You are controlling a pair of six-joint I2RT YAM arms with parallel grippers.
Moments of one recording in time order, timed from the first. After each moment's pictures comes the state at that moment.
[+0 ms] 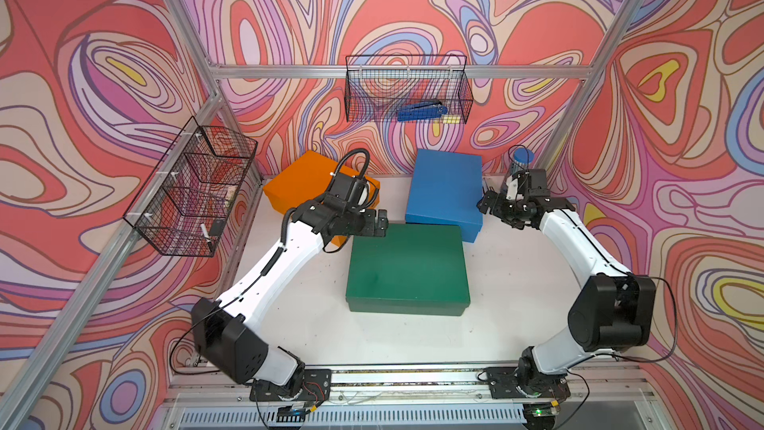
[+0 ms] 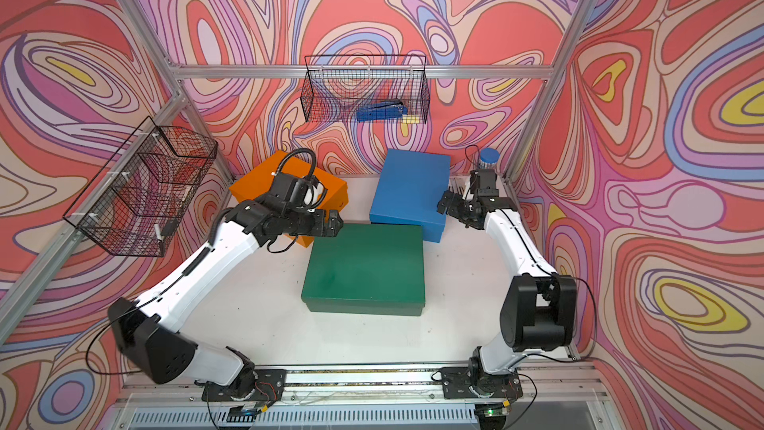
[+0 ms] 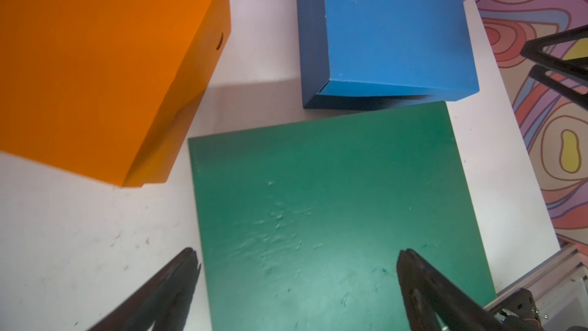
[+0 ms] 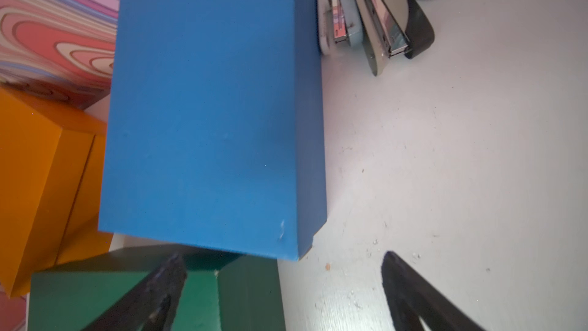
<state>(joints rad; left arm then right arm) -0.51 1.55 1.53 -0.83 0.08 -0.39 -0.03 1.63 1.34 -0.59 -0.22 0.40</state>
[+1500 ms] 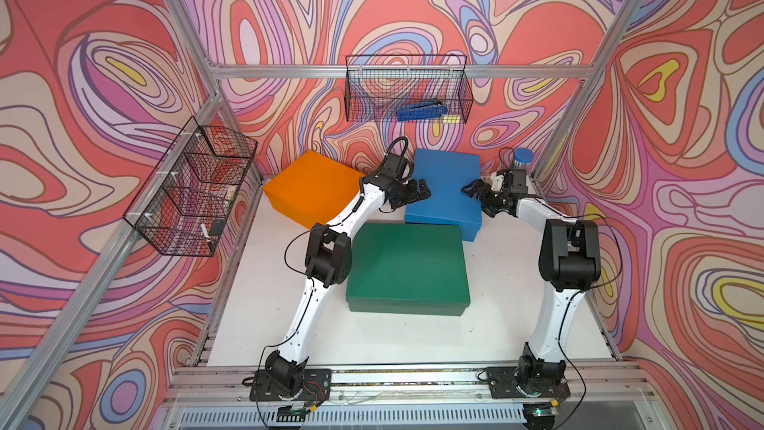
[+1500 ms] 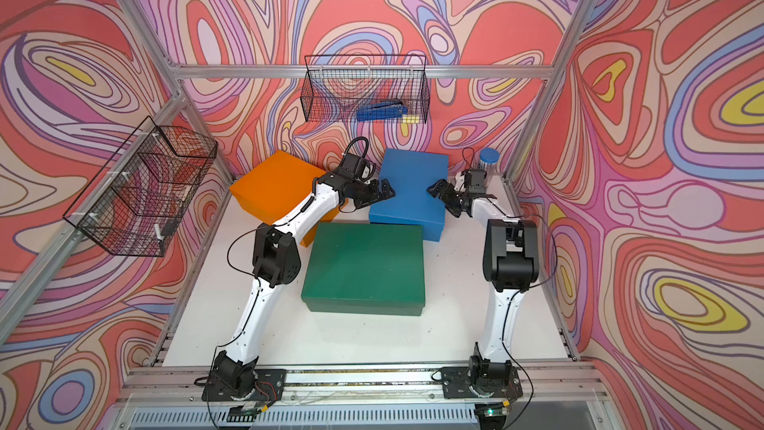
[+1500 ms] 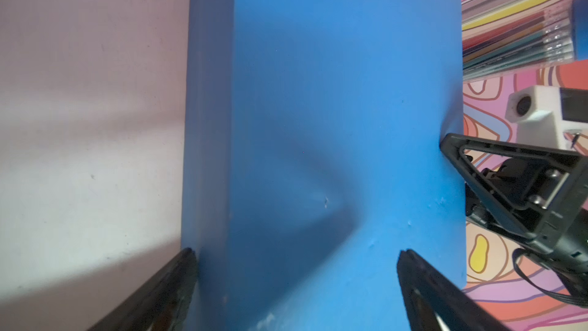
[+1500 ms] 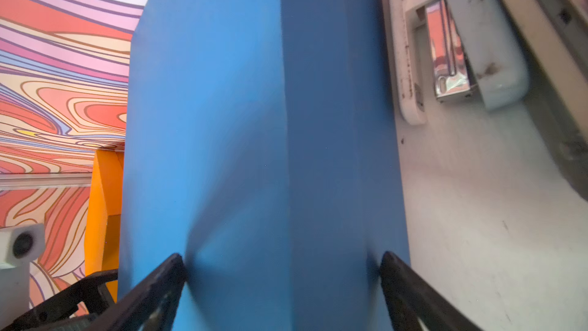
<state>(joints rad) -0.50 2.50 2.40 -0.72 0.36 -0.66 -0.07 2.09 1.53 -0.18 -0.53 0.61</state>
